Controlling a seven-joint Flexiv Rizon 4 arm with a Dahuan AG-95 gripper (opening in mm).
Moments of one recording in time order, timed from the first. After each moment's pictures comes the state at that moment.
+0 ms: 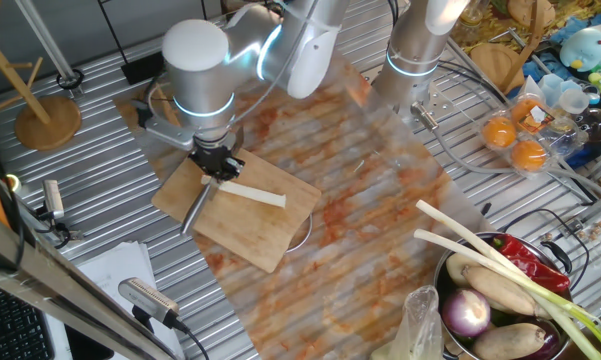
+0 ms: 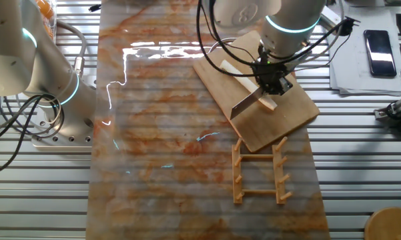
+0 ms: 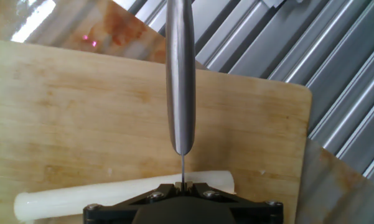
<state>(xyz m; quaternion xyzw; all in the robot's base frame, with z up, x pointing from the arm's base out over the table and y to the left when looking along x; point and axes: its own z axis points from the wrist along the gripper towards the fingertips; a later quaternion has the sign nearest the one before) 0.553 0.044 0.053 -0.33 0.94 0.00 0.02</state>
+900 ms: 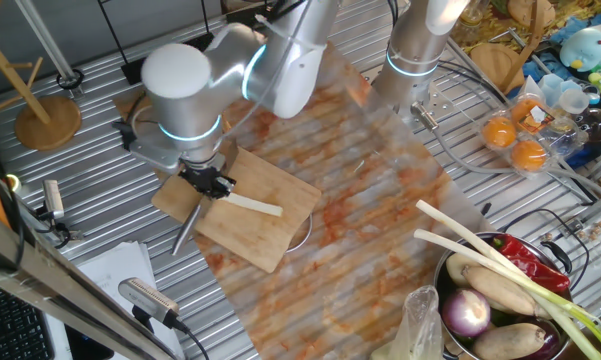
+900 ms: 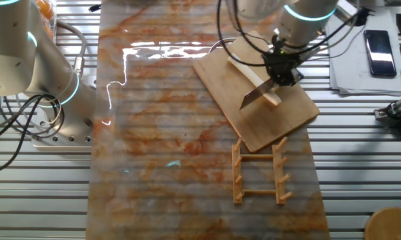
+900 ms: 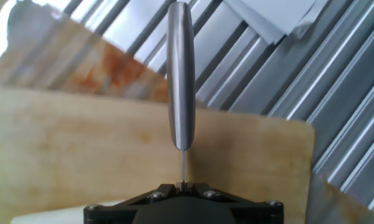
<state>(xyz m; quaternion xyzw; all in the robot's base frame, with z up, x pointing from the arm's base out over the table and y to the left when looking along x) 0.552 0.057 0.051 -0.34 0.94 -0.02 0.01</state>
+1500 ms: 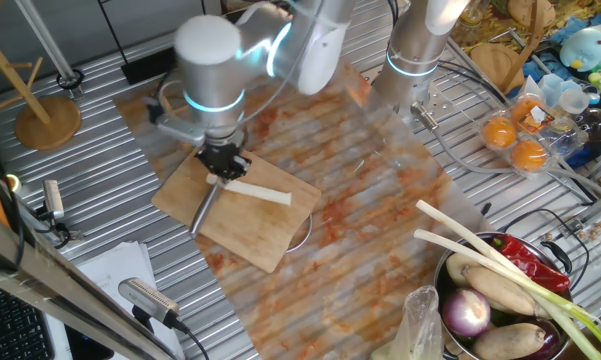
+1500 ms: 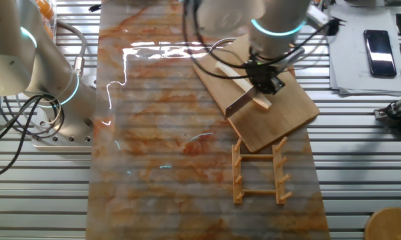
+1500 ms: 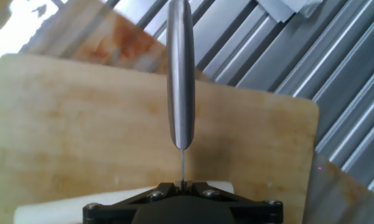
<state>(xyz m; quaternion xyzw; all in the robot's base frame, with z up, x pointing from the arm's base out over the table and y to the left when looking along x) 0.516 0.040 0.055 -0.35 0.94 -0.03 0.04</state>
